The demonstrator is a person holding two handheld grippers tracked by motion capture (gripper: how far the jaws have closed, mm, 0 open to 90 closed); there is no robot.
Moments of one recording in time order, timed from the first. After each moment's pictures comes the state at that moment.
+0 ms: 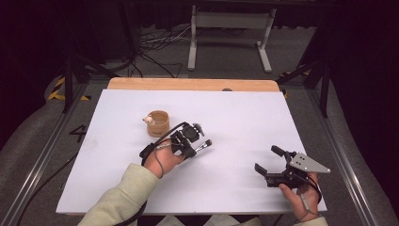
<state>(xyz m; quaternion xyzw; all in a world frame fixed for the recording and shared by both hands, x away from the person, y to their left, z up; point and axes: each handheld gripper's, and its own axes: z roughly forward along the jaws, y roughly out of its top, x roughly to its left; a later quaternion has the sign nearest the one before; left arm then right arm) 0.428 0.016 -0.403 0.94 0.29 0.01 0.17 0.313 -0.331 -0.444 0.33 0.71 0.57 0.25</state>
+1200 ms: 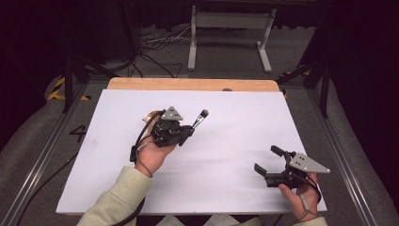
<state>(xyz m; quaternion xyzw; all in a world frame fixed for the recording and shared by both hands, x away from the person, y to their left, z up) 0.414 0.074 -0.366 0.84 0.30 0.10 0.44 0.313 -0.330 -0.444 0.33 0.71 0.57 0.25</state>
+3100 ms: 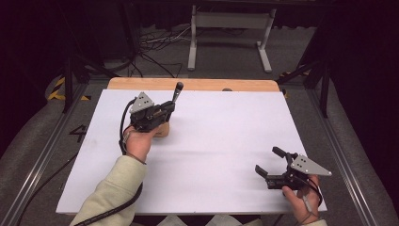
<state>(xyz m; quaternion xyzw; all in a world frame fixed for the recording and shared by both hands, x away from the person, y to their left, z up) 0.444 0.130 -0.366 0.74 0.31 0.21 0.56 0.307 -0.331 -0.444 0.33 0.71 0.57 0.26</state>
